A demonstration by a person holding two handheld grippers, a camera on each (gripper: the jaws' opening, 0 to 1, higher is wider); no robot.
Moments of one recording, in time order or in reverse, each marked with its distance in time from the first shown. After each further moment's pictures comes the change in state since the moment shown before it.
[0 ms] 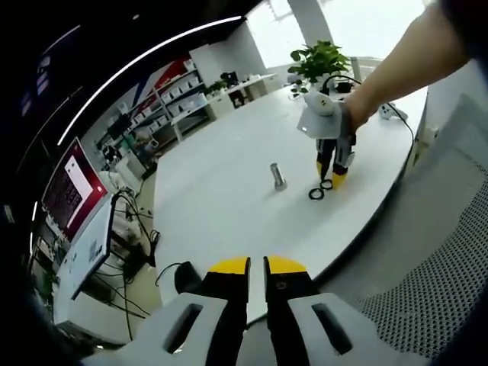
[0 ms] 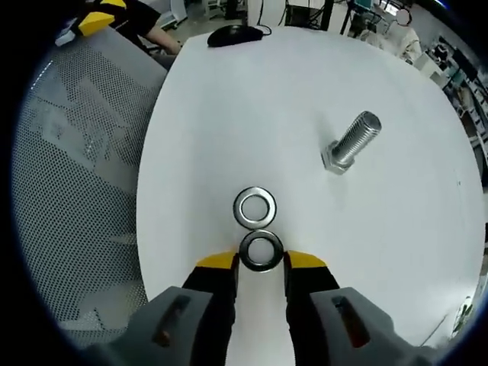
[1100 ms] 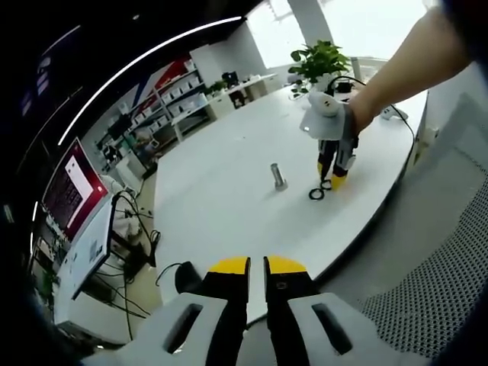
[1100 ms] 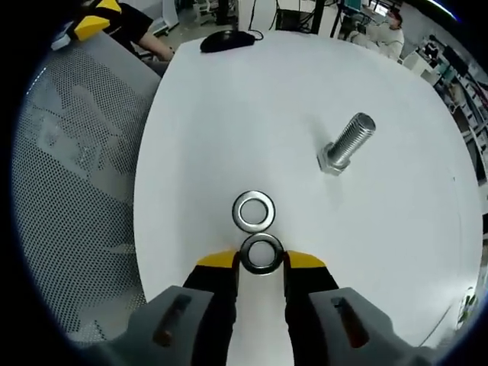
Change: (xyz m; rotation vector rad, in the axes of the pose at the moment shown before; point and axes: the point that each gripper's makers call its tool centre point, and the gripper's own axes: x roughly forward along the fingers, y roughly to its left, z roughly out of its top) left arm 0.000 0.000 0.000 0.001 0.000 0.002; right arm 0.000 0.000 0.002 0.023 -0.034 -0.044
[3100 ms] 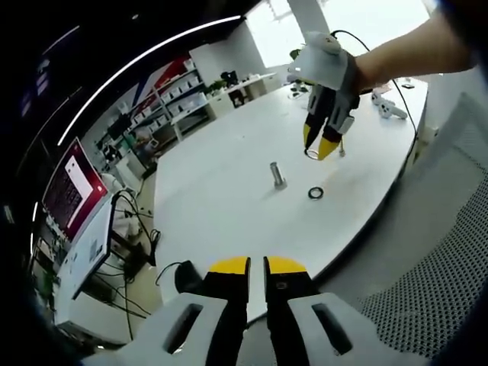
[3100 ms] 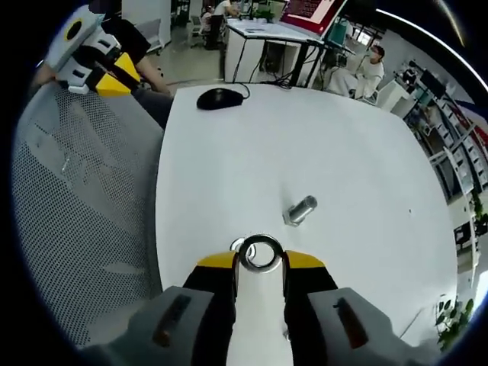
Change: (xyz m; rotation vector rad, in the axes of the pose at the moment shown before) left arm -0.001 -0.001 -0.001 0.003 0.001 0.000; right arm -0.086 -0.005 0.063 -0.035 -0.160 -0.149
